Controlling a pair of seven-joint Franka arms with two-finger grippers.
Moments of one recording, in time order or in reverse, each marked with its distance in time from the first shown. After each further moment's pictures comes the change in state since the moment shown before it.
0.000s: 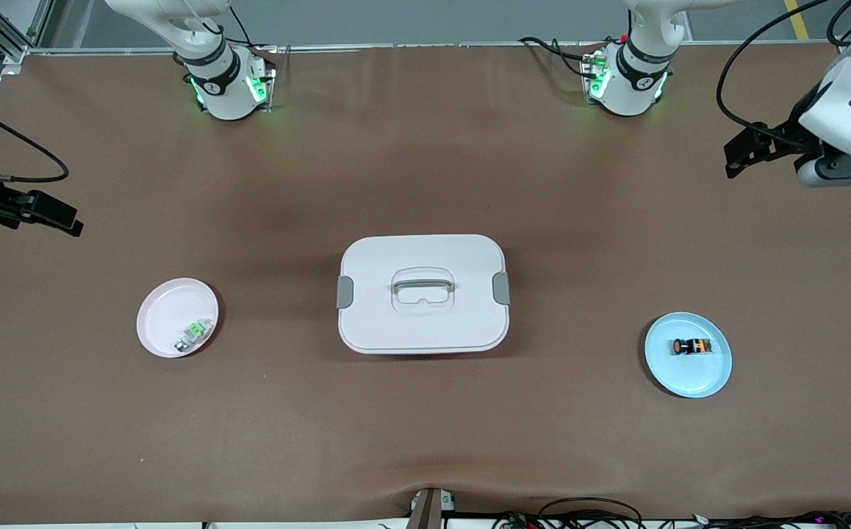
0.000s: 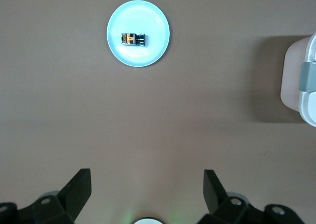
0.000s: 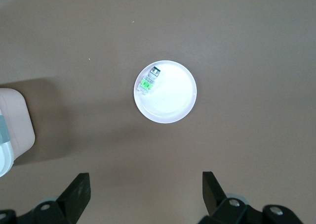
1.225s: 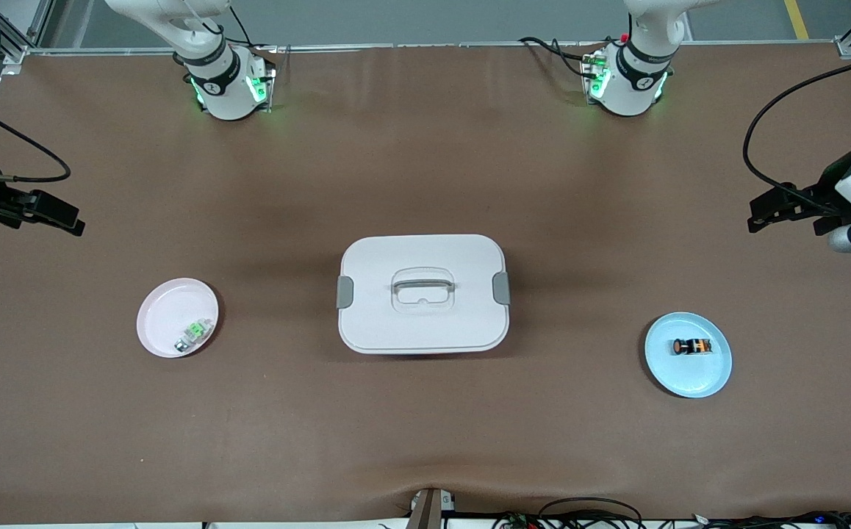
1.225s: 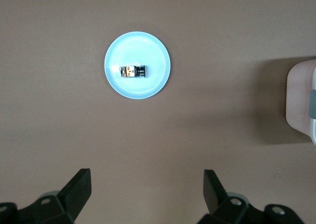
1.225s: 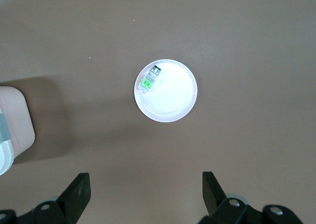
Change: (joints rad) left arm 0.200 0.184 -0.124 0.115 -0.010 0.107 0.141; right arm 0.001 0.001 0.006 0.001 -0.002 -0.005 0.000
